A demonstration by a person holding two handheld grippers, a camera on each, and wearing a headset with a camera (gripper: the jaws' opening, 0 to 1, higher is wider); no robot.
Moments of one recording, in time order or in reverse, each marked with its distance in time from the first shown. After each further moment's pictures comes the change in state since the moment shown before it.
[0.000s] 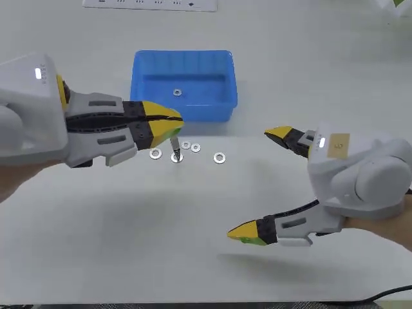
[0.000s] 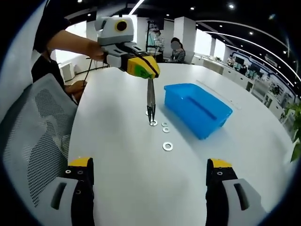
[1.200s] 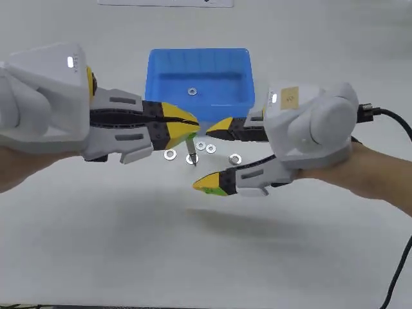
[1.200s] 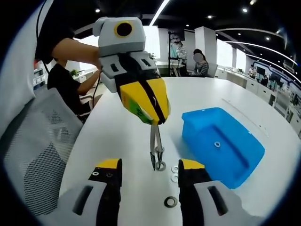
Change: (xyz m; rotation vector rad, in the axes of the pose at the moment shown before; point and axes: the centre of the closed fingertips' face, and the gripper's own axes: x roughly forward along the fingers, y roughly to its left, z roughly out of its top) left arm 0.002 -0.003 -0.005 -0.016 0.098 -0.057; right arm 0.070 0.008 0.065 -0.085 -0.117 0.247
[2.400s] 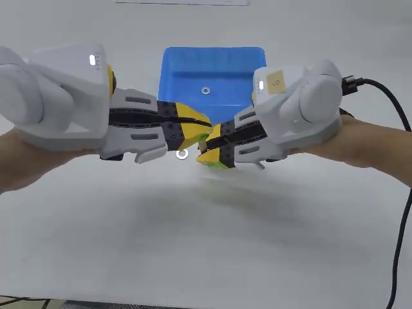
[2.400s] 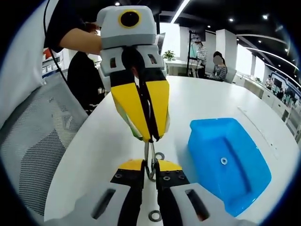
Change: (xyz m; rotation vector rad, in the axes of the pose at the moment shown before) left arm 0.002 0.000 -0.006 -0.014 0.031 0.010; right arm 0.015 -0.002 0.006 -0.118 0.027 0.127
